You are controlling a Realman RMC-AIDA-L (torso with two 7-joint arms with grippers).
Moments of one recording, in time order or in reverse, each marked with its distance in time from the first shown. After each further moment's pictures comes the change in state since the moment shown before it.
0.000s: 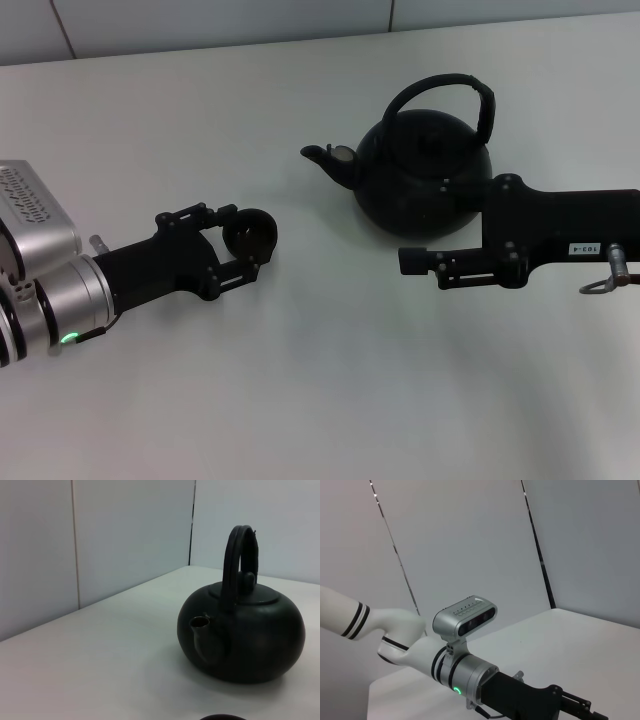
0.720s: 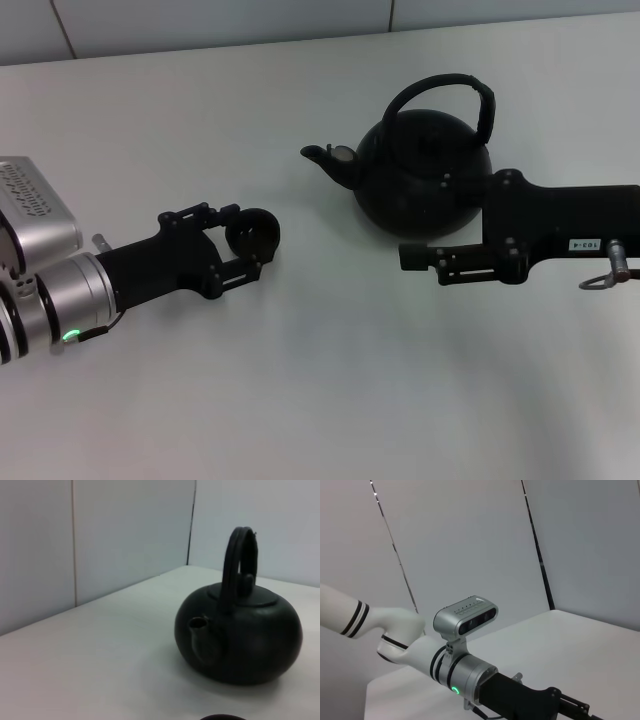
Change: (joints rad) left arm -0.005 0.000 0.005 0.006 0.007 0.000 -0.039; right arm 0.006 -0.002 0.006 0.000 -0.002 0.002 -0.014
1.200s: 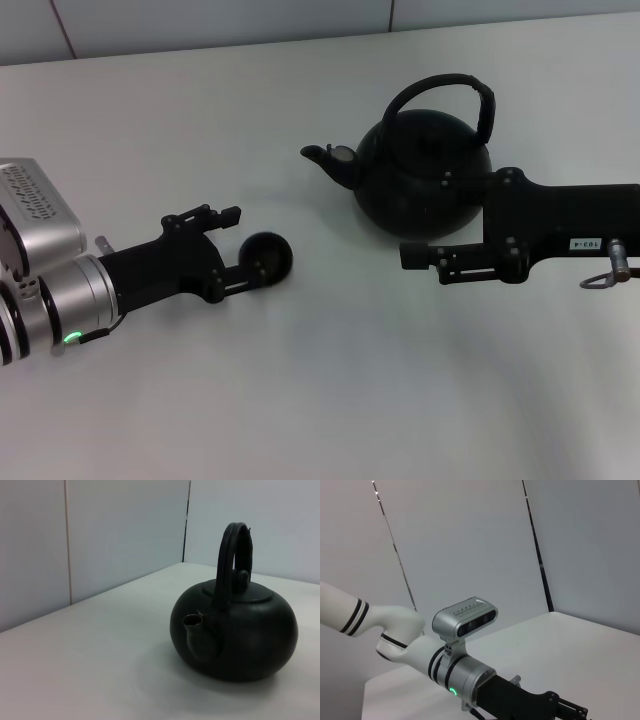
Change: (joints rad) left arm 0.000 0.000 0.022 0.005 -0.001 -0.002 -0.001; right arm 0.000 0.000 0.003 0.000 0.000 0.000 -0.011
